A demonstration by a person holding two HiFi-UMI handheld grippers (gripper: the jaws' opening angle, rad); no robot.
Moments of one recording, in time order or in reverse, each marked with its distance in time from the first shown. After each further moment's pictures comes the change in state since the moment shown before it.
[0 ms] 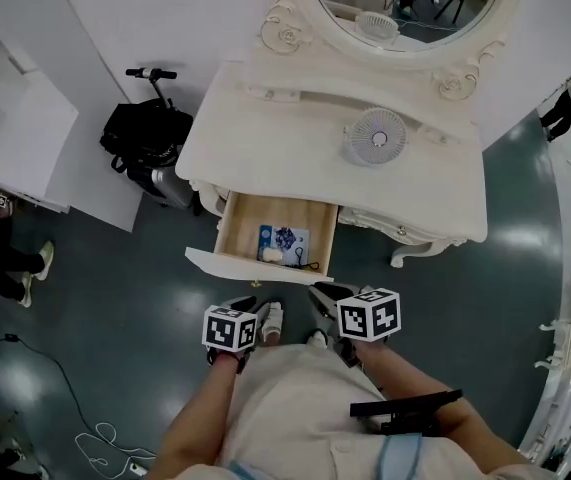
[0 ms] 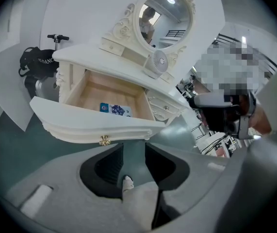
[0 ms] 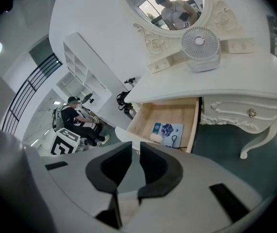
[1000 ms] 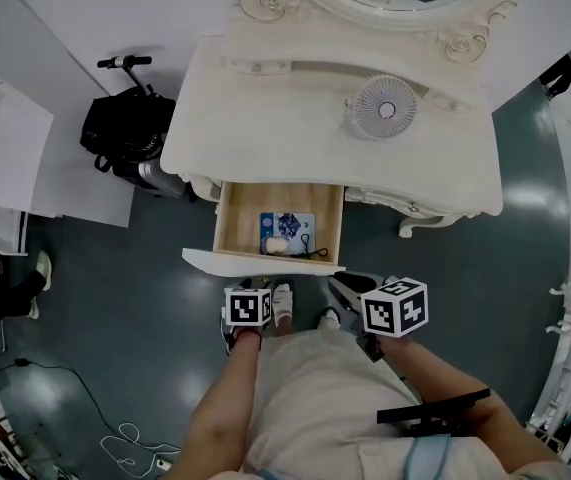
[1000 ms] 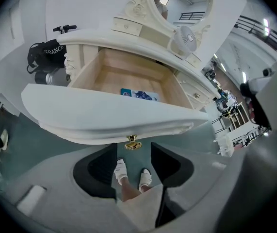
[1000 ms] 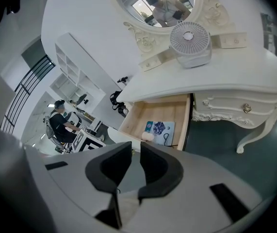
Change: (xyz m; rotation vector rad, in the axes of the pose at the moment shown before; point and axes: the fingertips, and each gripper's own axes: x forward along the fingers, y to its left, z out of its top) left arm 0.067 0.072 -0.007 -0.028 0.137 0.215; right arm 0.005 -0.030 0.002 0.056 0.019 -0.040
